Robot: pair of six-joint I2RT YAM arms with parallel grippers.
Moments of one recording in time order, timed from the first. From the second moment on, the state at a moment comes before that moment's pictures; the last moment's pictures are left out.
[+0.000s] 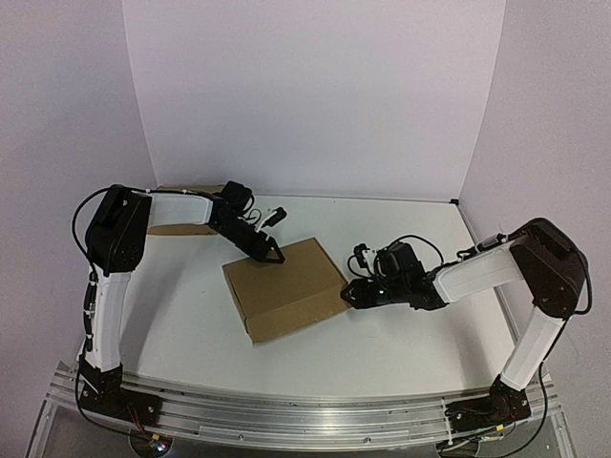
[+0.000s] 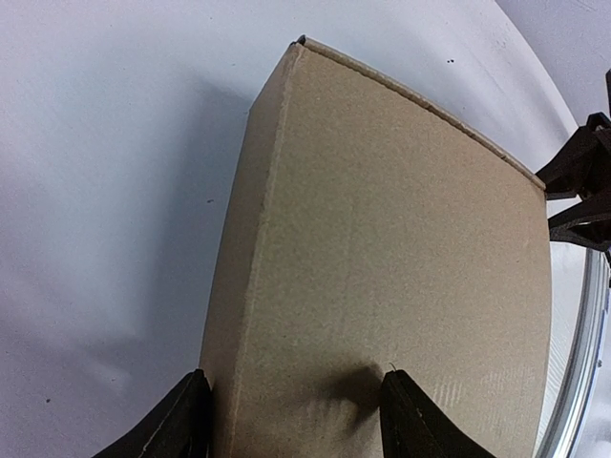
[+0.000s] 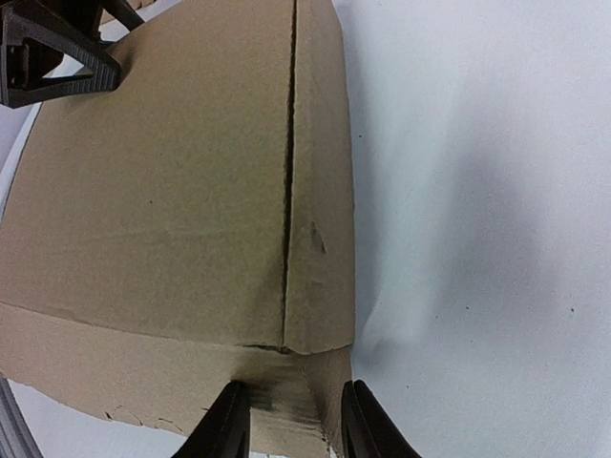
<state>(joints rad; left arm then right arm) -0.50 2.22 1.66 -0.49 0.64 0.18 0.70 1.77 0.78 0.24 -0.14 0.43</state>
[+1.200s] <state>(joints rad) -0.49 2.21 1.59 -0.39 0.66 0.21 0.74 1.90 0.71 0.54 0.00 0.53</state>
